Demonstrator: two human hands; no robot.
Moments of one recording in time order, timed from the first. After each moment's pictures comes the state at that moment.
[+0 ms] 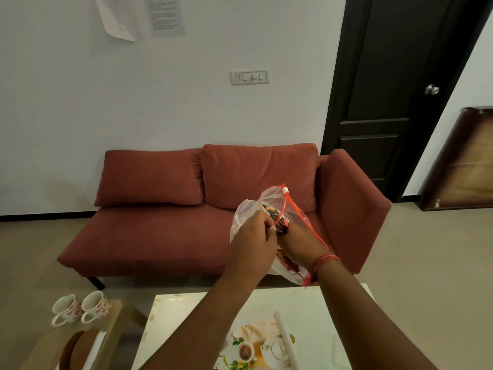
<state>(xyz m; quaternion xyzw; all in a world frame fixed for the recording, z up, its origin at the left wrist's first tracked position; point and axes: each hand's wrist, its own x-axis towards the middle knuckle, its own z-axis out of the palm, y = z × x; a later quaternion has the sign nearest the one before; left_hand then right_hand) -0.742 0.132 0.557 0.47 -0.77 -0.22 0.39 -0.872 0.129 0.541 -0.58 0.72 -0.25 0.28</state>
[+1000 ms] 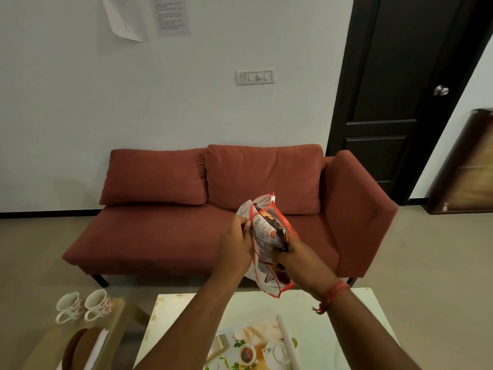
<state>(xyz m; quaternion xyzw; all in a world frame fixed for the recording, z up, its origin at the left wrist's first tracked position) -0.721 0.096 0.527 0.52 -0.69 -0.29 0.40 -0.853 0.172 0.553 -0.57 0.61 -0.38 0.40</state>
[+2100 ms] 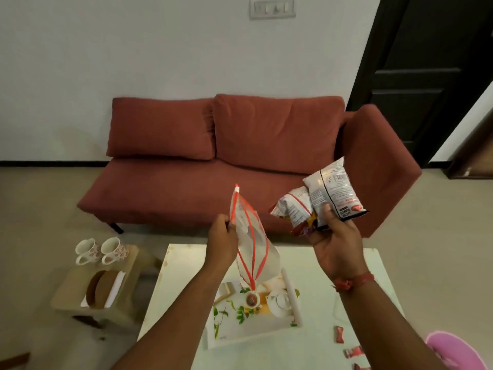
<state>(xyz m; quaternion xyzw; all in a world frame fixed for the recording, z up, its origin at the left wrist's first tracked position) -0.675 0.098 0.444 0.66 -0.57 -0.37 0.33 -0.873 0.169 0.492 -0.16 0.35 -0.74 0.55</state>
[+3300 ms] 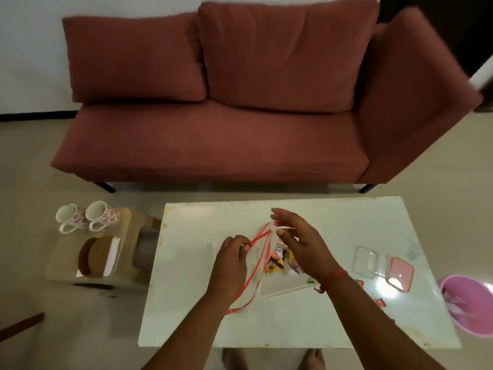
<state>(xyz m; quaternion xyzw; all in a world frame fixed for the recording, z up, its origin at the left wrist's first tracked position) -0.619 0.125 0.270 0.63 -0.66 -0.38 0.14 -0.806 0.139 0.293 -0.55 0.63 -0.36 0.42</state>
